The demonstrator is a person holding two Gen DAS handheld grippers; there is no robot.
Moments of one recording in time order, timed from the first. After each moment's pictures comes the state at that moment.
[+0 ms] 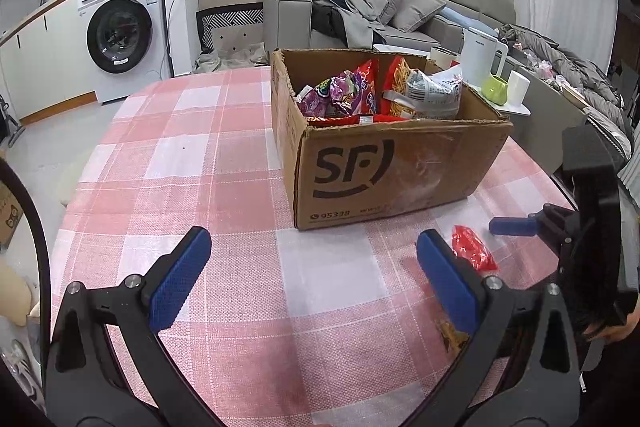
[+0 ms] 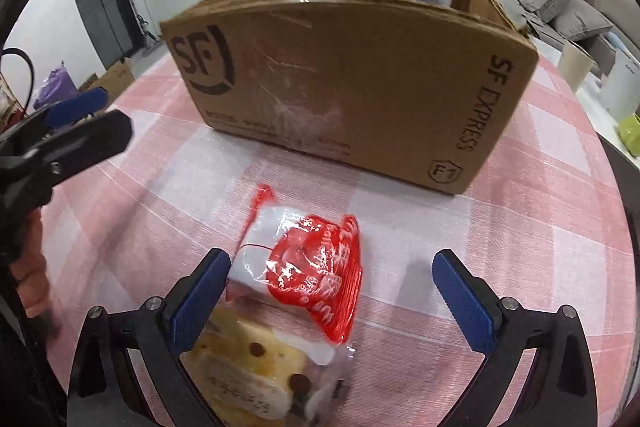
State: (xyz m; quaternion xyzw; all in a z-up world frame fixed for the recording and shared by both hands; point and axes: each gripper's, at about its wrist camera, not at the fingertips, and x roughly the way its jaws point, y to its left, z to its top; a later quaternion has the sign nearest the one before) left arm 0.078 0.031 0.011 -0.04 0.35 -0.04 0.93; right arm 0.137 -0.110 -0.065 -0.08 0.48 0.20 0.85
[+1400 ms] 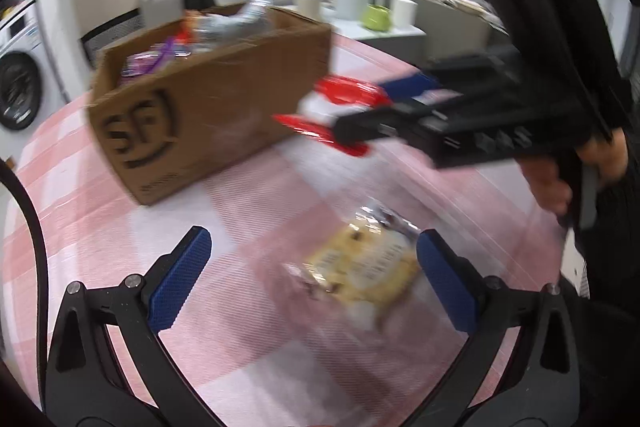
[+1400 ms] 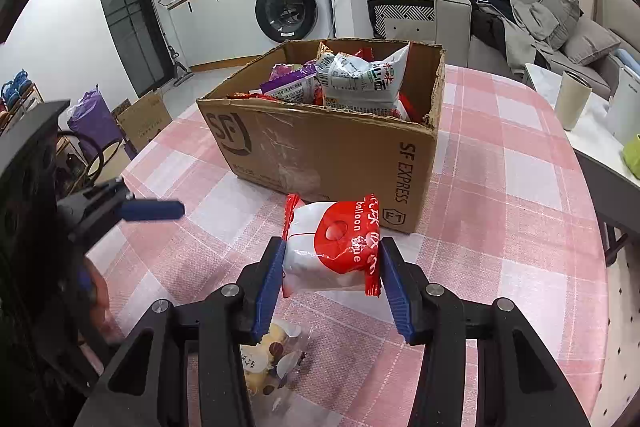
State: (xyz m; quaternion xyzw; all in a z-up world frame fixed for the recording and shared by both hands) left arm 0.045 -0.067 -0.015 0.08 0.39 -0.24 0.89; right arm 0.122 -0.169 -0.002 -0.04 0.42 0.26 0.87
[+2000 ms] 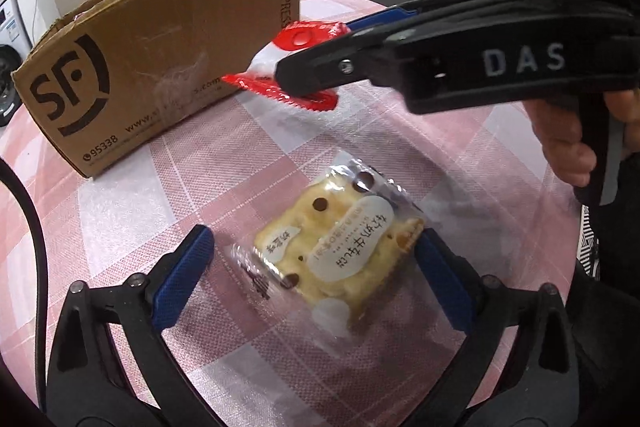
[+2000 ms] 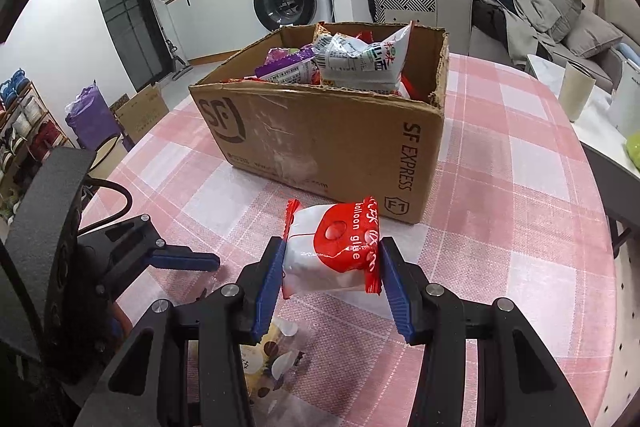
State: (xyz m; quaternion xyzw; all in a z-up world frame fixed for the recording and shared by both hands) left arm 0.057 -0.103 -0.056 0.09 0.44 -0.24 0.86; right arm 0.129 -0.162 -0.016 -0.04 0.44 0.26 0.86
